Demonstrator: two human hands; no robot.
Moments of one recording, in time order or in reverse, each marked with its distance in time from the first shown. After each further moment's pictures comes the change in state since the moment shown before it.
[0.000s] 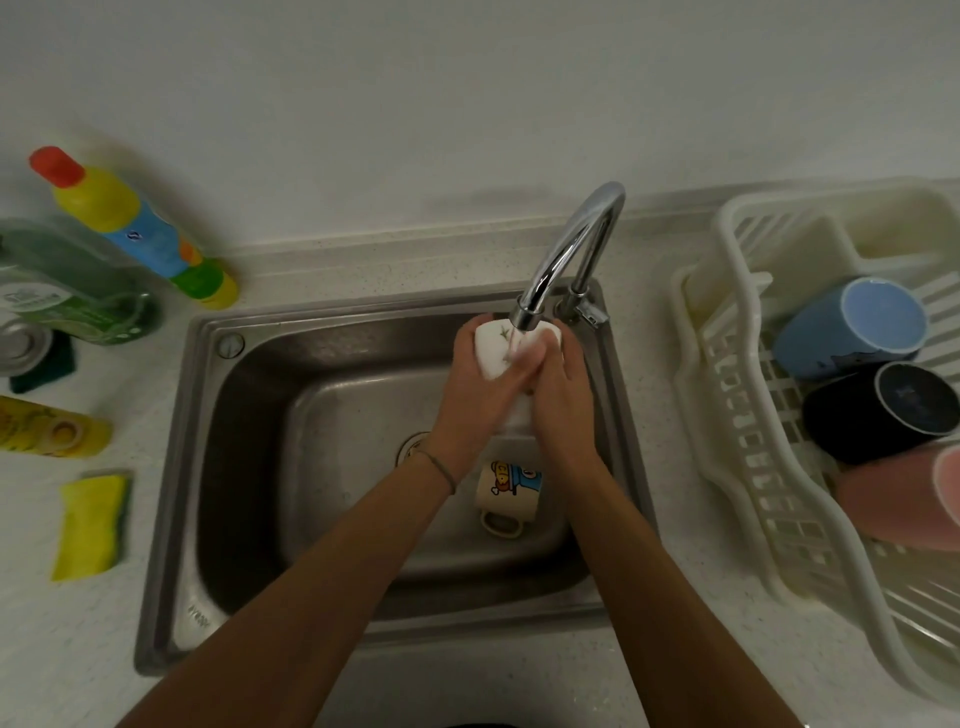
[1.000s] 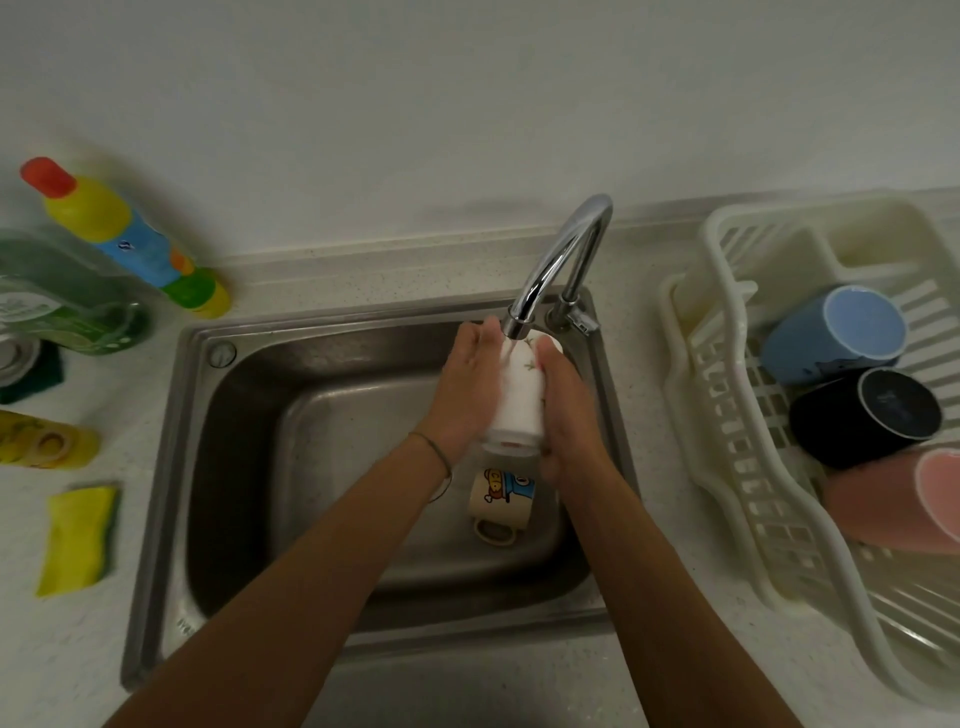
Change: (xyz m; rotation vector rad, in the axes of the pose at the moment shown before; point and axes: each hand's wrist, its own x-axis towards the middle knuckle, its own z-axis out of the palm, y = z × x) left_hand 0.023 0.008 0.003 0.112 -0.007 -0.094; right_hand 0.012 0.006 -0.011 0.319 -0.136 0.318
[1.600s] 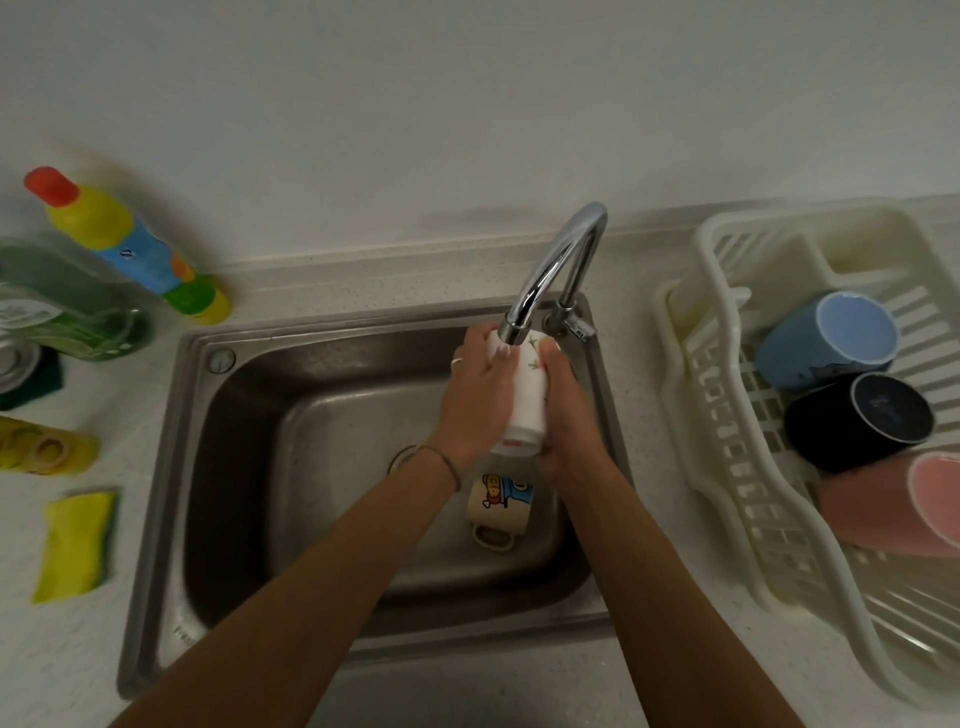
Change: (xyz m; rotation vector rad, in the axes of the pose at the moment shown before) left_hand -0.005 -0.006 0.007 0.075 -0.045 0.120; right_hand 0.001 -0.007 0.001 0.087 -0.034 0.084
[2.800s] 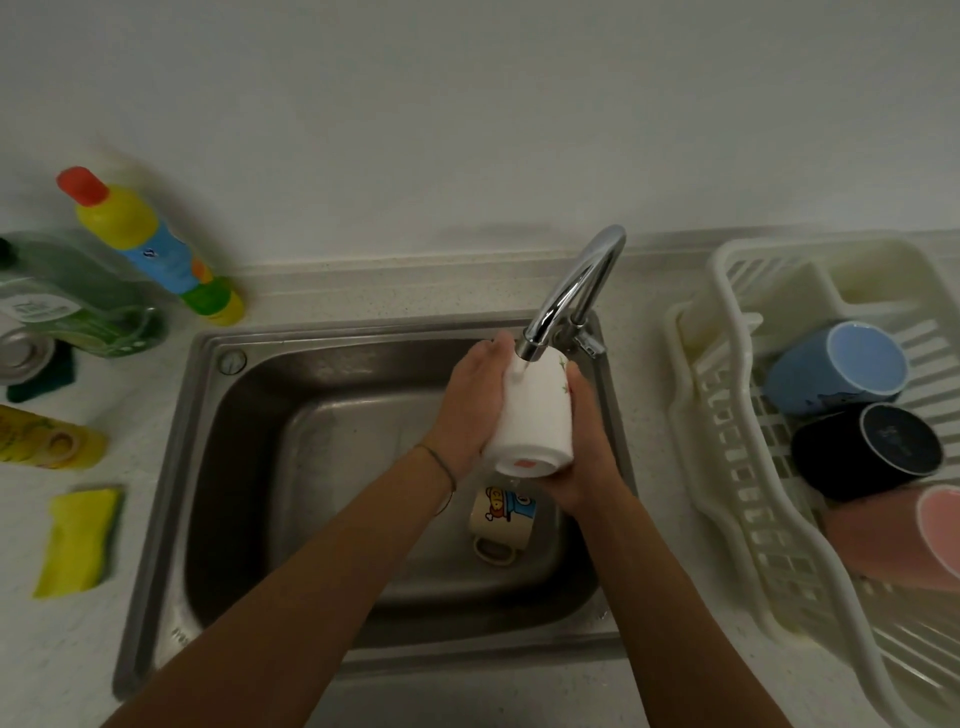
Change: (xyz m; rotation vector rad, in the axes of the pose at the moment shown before) left_hand -0.001 0.019 -0.014 -0.310 0.016 -0.153; right_hand -0.014 0.000 -0.008 0.135 -0.165 0.091
